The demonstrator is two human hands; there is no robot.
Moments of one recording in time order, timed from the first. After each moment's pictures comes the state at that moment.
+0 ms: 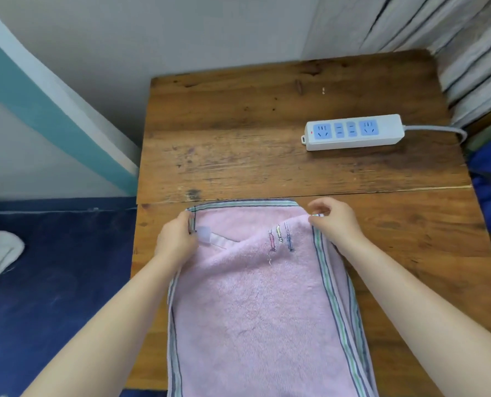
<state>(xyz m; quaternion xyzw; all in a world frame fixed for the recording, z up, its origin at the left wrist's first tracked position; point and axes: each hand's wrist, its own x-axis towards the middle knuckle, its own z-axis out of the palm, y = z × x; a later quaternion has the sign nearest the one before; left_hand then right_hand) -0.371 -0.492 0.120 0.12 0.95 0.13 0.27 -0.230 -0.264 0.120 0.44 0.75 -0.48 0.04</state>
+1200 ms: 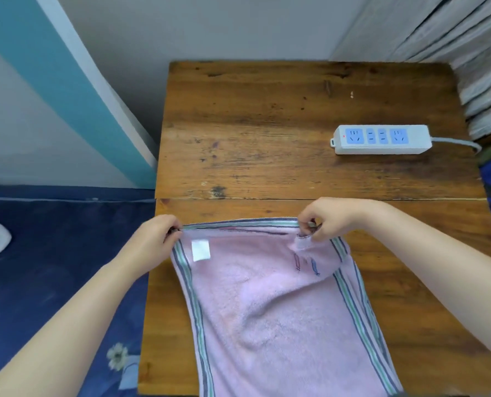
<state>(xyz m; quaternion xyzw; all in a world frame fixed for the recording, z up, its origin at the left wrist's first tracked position) -0.431 -0.578 0.123 0.30 0.89 0.20 0.28 -0.308 -0.282 0.156 0.02 0.86 -0.26 0.44</state>
